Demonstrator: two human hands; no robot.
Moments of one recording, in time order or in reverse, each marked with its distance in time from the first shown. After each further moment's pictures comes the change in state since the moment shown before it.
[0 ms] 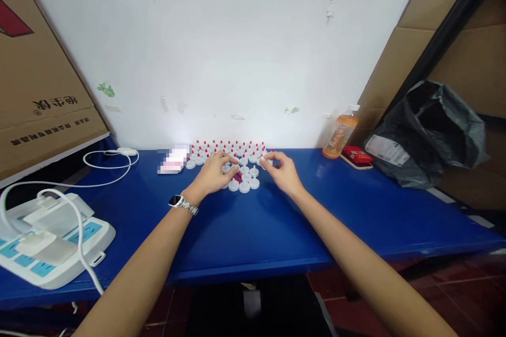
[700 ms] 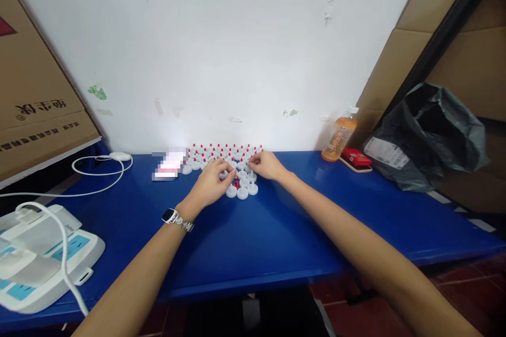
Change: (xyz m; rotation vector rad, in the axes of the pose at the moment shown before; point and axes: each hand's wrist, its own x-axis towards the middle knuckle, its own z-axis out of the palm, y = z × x) left_hand -0.005 0.014 -0.004 -0.062 0.030 -0.013; right_hand 0.061 0.012 0.025 -0.412 -0.385 -0.038
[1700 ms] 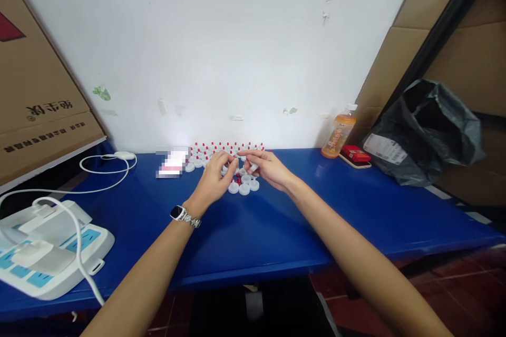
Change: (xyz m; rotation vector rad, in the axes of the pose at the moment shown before) left_hand -0.005 0.024 -0.008 -0.127 0.157 0.071; right_hand -0.045 -0.053 -0.010 1.095 -0.170 0.083
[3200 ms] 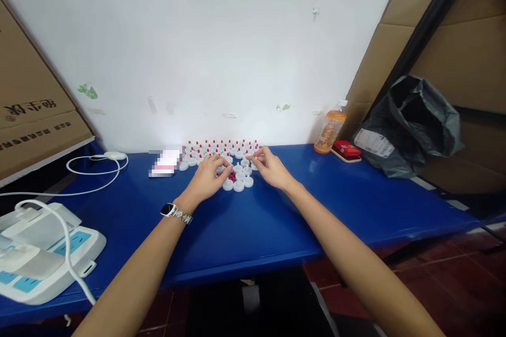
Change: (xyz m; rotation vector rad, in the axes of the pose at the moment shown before) left_hand -0.001 -0.030 0.006 0.184 -0.197 -0.045; right_hand -0.019 0.015 -0.034 -0.761 0.189 -0.197
